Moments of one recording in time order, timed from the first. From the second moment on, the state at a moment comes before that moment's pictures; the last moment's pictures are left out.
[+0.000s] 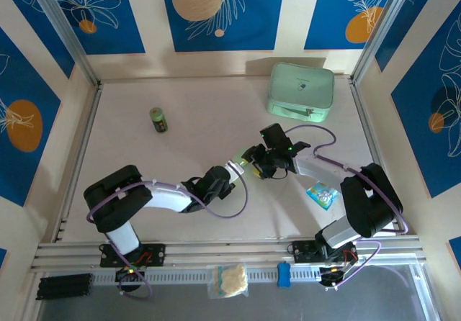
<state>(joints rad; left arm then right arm) -1.01 1.69 0.63 0.39 -0.37 0.11 0.54 1.50 0.86 -0.38 -0.29 1.28</state>
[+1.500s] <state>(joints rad) -1.01 1.71 0.62 0.42 -0.29 0.16 0.55 1.67 0.96 -0.41 -0.37 1.31</state>
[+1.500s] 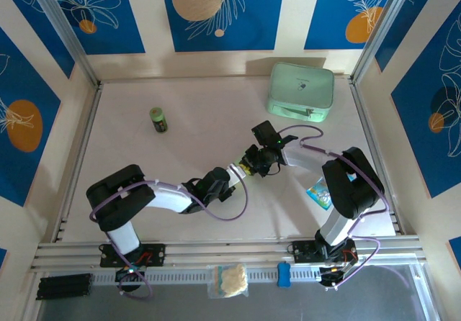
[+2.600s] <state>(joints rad) -0.96 1.71 0.64 0.31 -0.11 0.08 0.53 1.66 0.95 -0.40 -0.37 1.29</state>
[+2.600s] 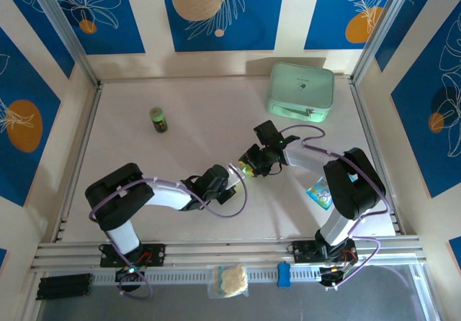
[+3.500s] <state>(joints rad) -0.78 1.79 0.98 -0.21 0.32 -0.19 0.33 1.32 0.75 -0.41 -0.29 1.02</state>
